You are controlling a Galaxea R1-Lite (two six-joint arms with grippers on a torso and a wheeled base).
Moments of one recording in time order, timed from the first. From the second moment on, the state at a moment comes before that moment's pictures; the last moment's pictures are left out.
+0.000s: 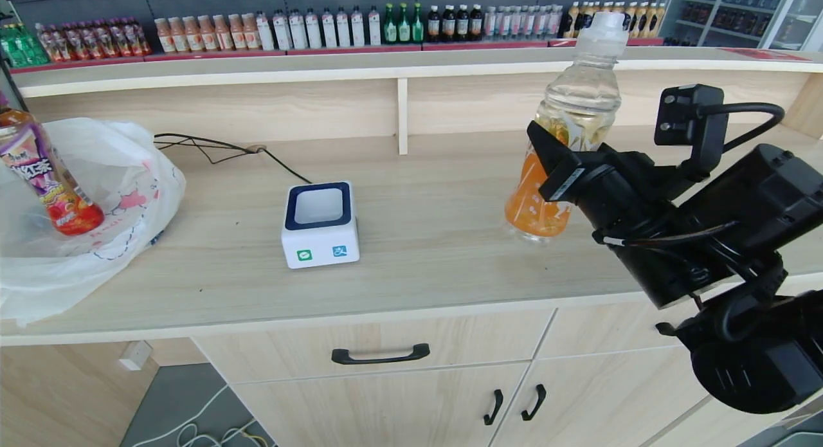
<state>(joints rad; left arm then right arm) 0.00 0.00 0.00 0.00 0.00 -0.01 0.56 1.79 -0.78 -1.48 -0.21 0.02</state>
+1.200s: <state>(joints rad) 0.00 0.00 0.00 0.00 0.00 -0.01 0.53 1.79 -0.80 -1.47 -0.21 0.03</state>
